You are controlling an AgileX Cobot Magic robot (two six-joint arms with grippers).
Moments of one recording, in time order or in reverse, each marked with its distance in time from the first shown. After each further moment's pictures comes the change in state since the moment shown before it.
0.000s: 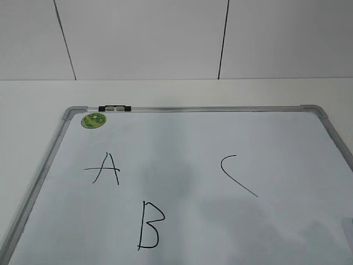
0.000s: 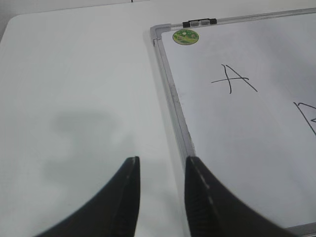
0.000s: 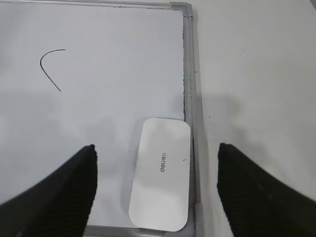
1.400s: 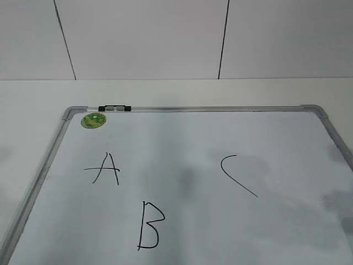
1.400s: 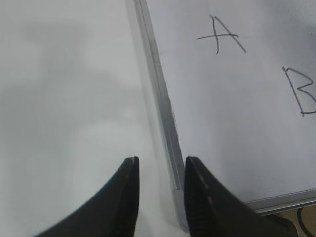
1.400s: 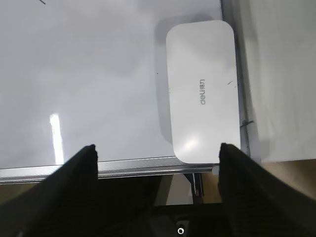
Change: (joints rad) left arm 0.000 0.388 -0.086 -0.070 0.006 0.000; right arm 0.000 0.687 -0.139 0.101 0.088 0.198
